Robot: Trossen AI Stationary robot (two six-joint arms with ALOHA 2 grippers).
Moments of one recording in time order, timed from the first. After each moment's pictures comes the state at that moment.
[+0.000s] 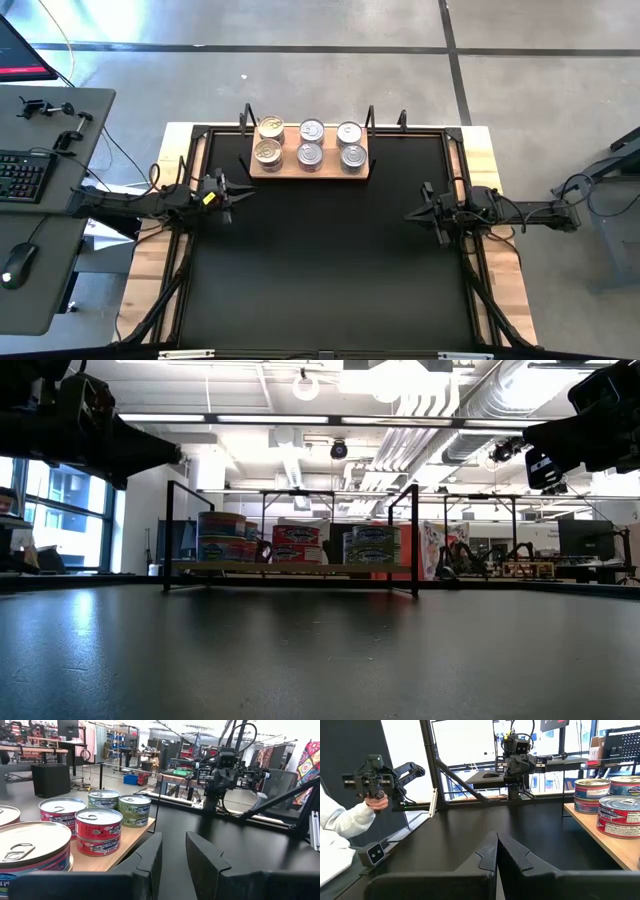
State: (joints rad) left arm -0.05 0.20 0.01 0.20 -0.36 -0.12; right arm 0.01 0.03 0.01 0.04 -0.16 0.10
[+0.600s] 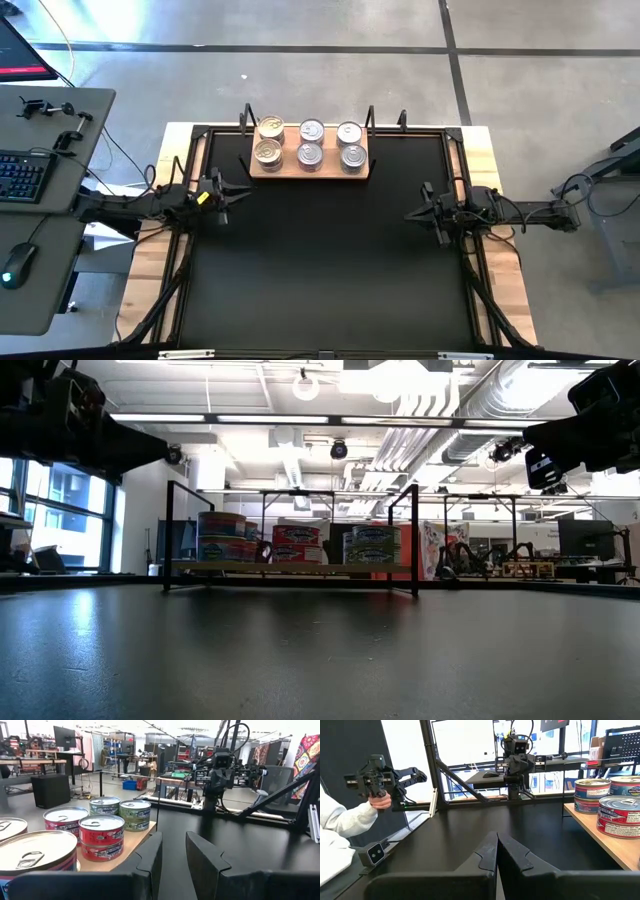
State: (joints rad) left arm -0.05 0.03 0.01 0.05 -0.34 -0.05; right arm 0.01 0.03 0.01 0.04 -0.16 0.10
